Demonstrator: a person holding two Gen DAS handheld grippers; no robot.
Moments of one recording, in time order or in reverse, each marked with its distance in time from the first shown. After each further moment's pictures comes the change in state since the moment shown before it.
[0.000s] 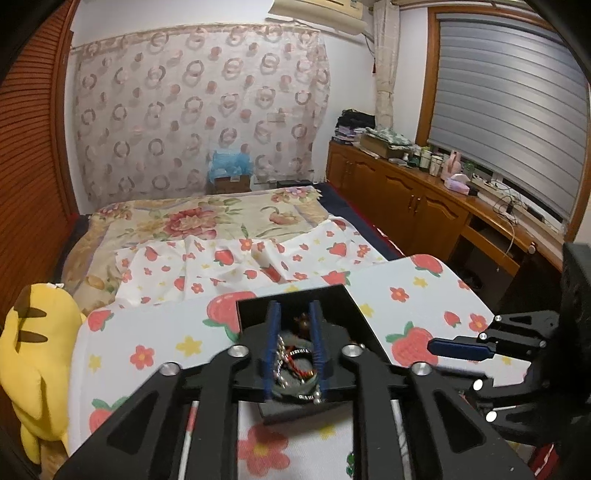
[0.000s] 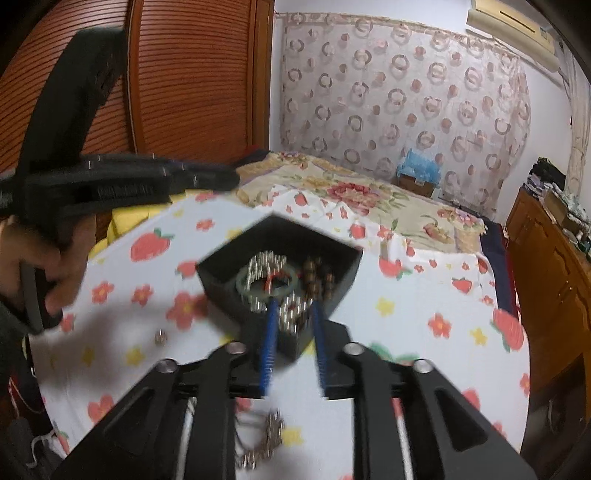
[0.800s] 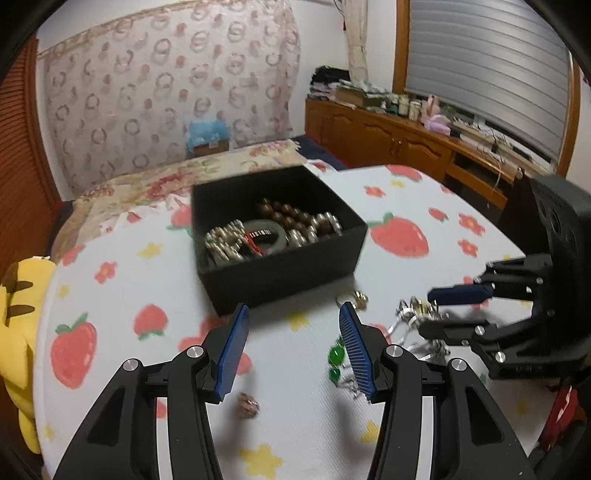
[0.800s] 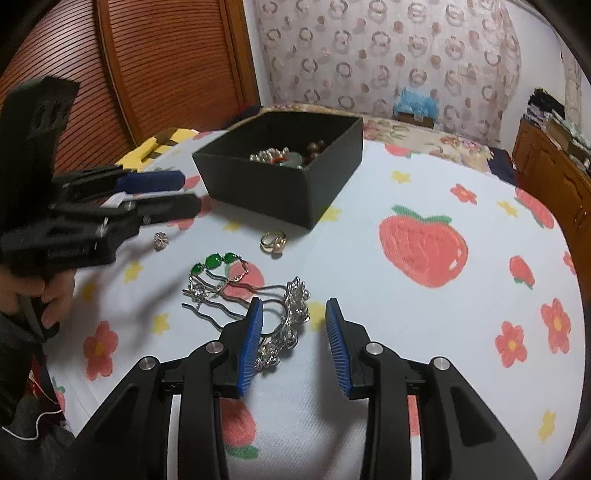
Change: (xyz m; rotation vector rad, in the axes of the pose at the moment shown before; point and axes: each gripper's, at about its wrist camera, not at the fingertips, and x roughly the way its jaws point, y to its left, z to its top) left arm 0.011 -0.031 -0.103 0.116 0.150 -0.030; right arm 0.023 0.003 -0.081 0.172 0.165 0.067
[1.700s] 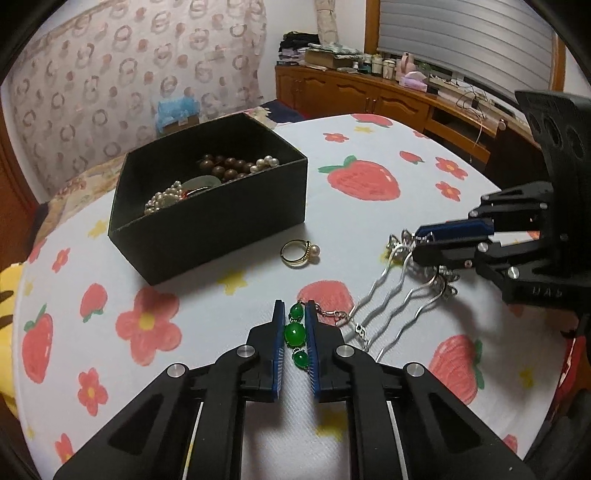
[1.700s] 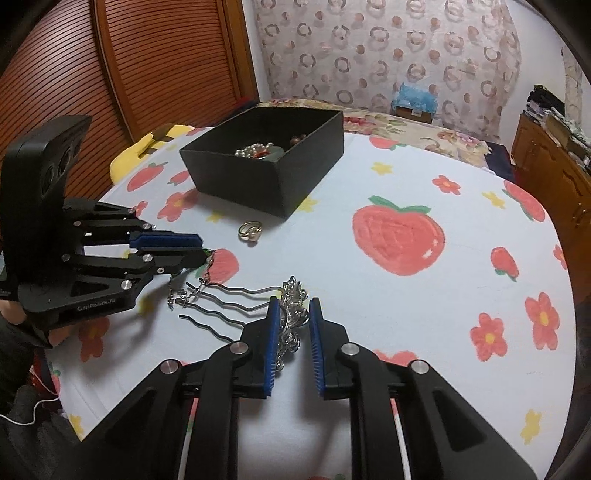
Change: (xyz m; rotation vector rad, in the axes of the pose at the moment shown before) left arm 0.026 -0.035 -0.016 0.099 0.131 -0.049; right arm -0.014 -0.023 -0.007 -0.017 0.004 -0.012
